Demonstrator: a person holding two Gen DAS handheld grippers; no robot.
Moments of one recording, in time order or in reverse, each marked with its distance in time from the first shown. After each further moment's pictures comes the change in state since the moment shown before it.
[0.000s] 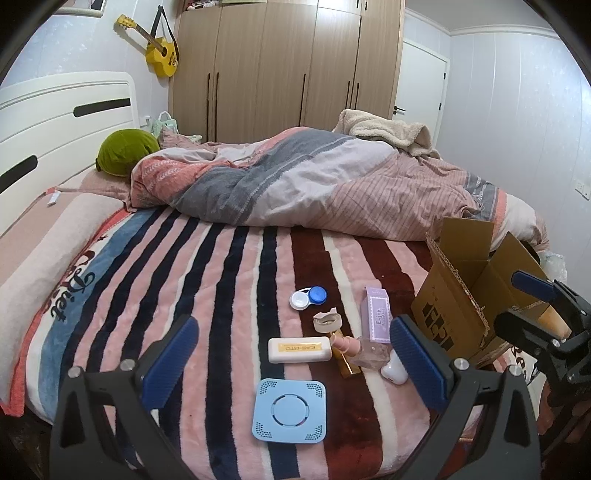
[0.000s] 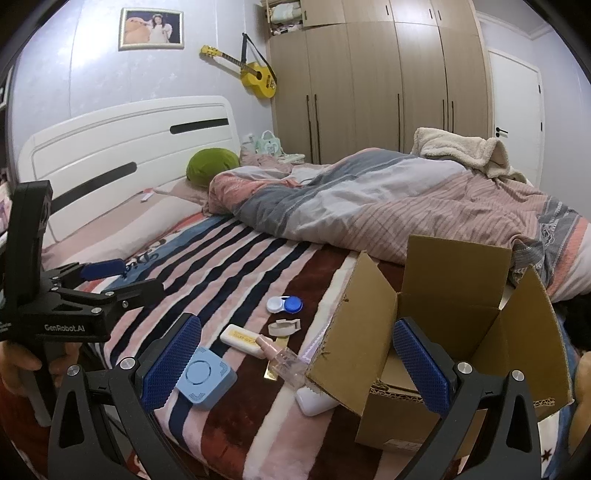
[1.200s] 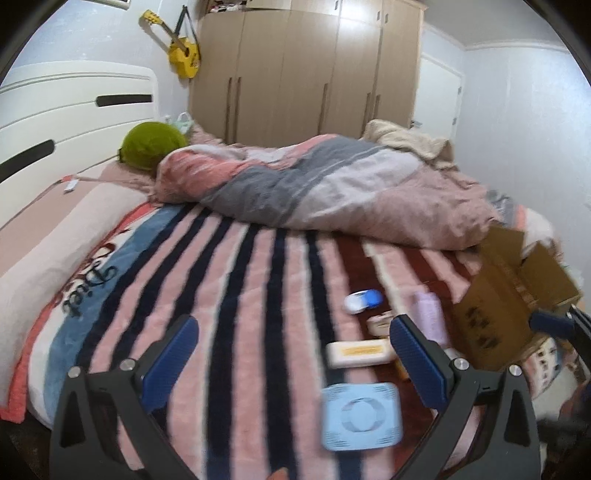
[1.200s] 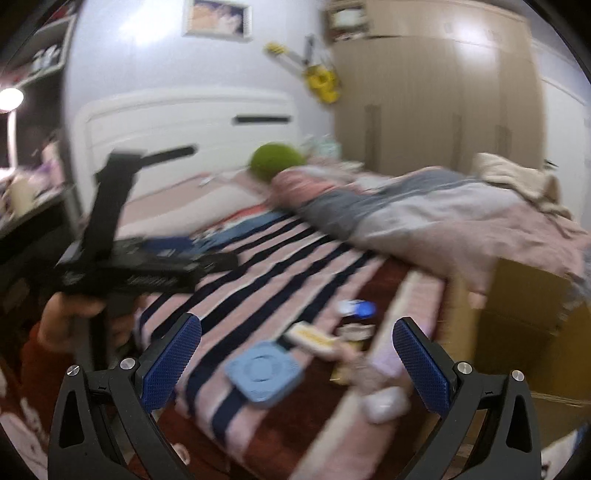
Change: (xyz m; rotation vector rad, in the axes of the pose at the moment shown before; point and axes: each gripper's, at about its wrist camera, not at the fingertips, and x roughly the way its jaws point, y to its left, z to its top) left arm 0.020 0.079 -0.024 -0.043 -0.046 0.057; right arm 0.019 0.087 -0.016 -0.171 0.011 0.216
